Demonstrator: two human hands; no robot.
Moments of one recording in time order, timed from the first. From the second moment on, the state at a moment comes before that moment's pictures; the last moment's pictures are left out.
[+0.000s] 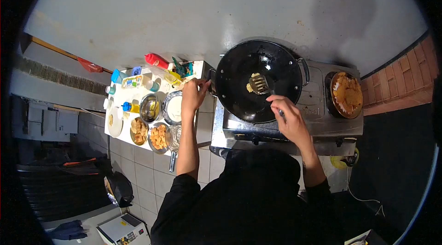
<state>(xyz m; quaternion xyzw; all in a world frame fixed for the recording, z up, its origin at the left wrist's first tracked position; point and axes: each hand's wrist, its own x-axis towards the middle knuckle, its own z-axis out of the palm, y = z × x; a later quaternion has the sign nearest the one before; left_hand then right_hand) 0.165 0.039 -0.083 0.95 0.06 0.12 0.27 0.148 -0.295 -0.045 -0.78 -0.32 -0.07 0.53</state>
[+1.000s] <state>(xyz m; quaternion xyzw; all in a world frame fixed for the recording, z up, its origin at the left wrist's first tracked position) 0.164 0.040 -0.089 0.95 0.06 0.13 0.28 0.188 -0.298 -0.089 -0.73 -0.18 -0.12 0.64</state>
